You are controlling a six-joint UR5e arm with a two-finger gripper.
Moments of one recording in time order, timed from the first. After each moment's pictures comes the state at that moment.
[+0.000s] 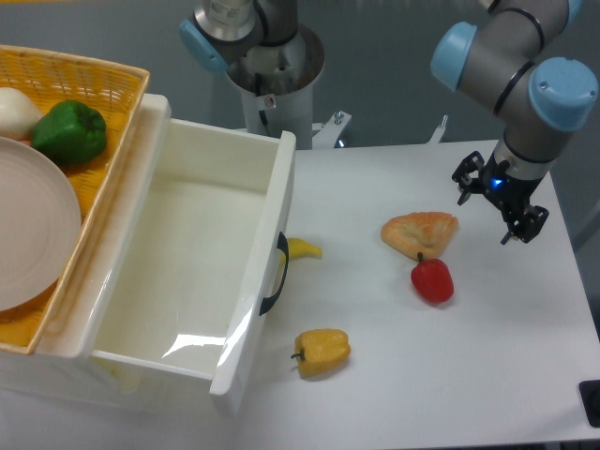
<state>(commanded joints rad) 2.85 -1.96 -1.48 -1.28 1.50 1.71</state>
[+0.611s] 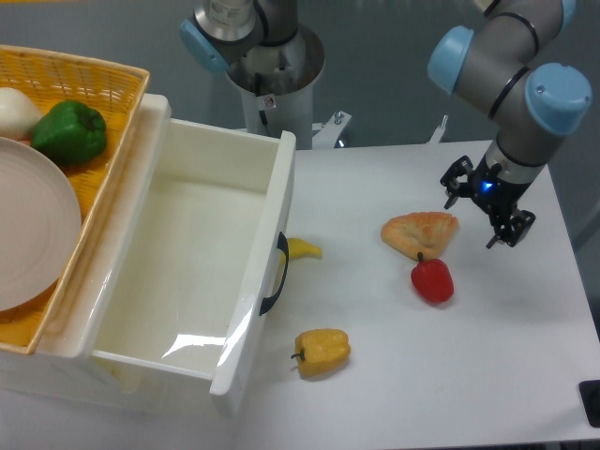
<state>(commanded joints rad) 2.89 -1.94 -1.60 -1.27 1.44 1.71</state>
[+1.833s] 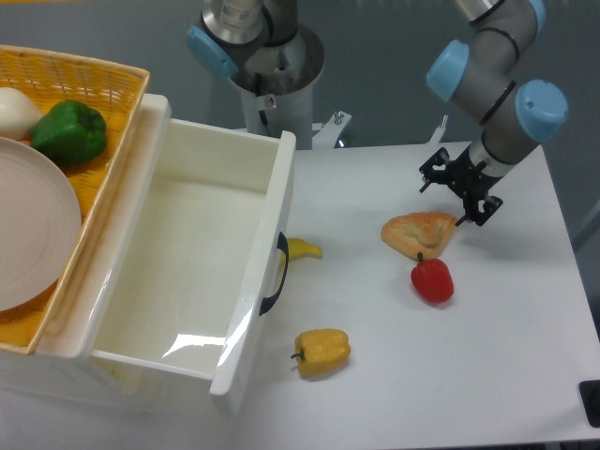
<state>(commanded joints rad) 2.97 -1.98 -1.80 -1.14 1.43 1.71</state>
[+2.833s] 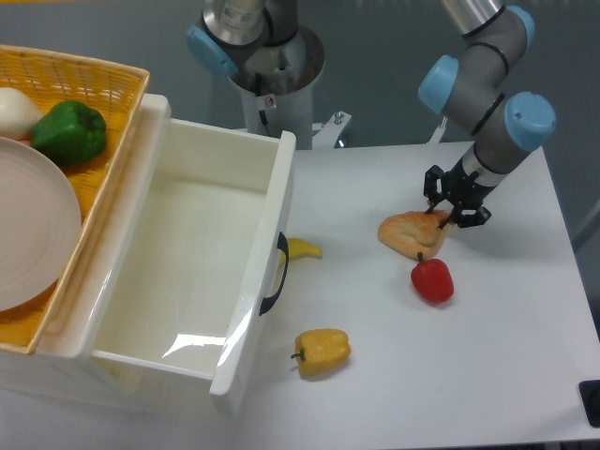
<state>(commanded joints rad) 2.97 -1.98 -1.77 -1.12 1.43 1.70</state>
